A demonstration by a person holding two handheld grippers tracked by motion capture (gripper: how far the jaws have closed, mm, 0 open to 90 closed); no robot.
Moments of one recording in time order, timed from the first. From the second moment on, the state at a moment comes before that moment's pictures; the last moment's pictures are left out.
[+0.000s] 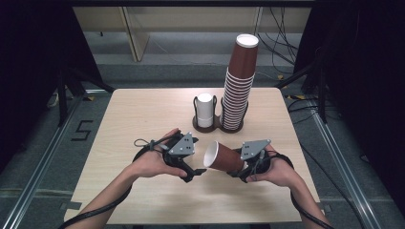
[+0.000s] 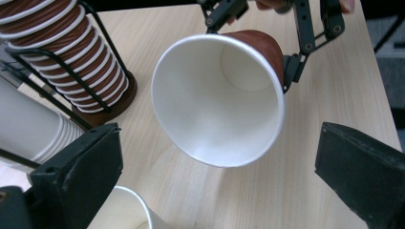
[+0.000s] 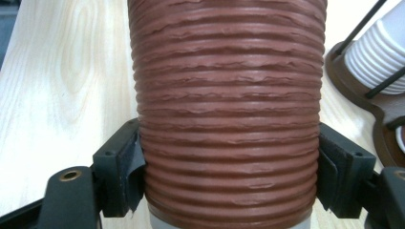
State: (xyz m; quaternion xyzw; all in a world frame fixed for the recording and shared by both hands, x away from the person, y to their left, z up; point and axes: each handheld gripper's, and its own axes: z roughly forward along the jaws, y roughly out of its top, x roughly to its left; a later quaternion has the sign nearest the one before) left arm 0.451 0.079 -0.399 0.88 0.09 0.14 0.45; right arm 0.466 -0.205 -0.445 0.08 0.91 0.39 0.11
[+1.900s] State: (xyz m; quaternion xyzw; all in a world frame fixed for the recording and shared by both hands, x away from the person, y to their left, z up) left arm 0.469 0.055 -0.414 0.80 0.22 0.07 0.55; right arm 0.453 -0.205 -0.451 0.14 0.82 0.53 0.17
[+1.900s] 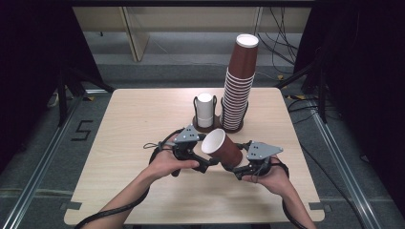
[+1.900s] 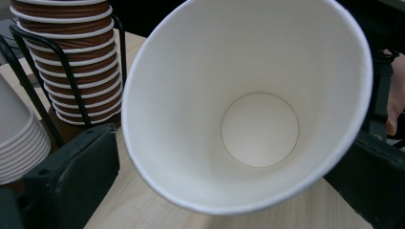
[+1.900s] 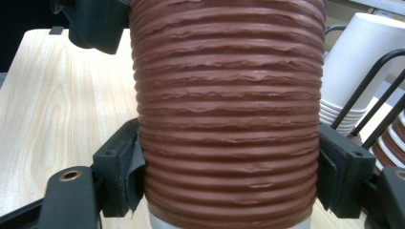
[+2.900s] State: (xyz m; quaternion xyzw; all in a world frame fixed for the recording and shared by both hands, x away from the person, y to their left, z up) left arm 0.470 0.046 -0.417 0.79 0.21 0.06 0.57; right arm 0.453 -0.193 -0.457 0.13 0.82 0.53 0.17
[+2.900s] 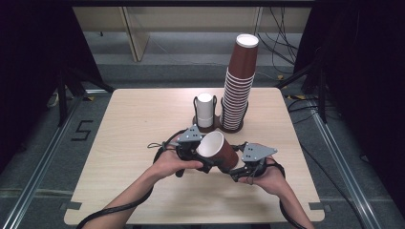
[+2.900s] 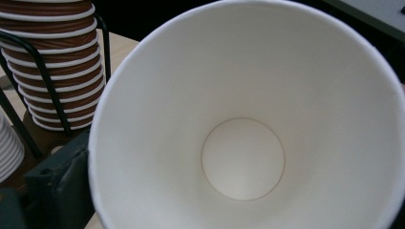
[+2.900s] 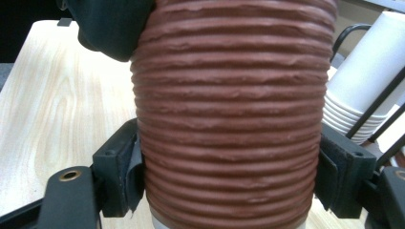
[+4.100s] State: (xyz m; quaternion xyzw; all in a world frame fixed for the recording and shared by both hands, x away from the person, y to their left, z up) left arm 0.446 0.072 -0.410 0.80 0.17 0.12 0.56; right arm 0.448 -0.197 -0.461 0.14 0.85 0.49 0.16
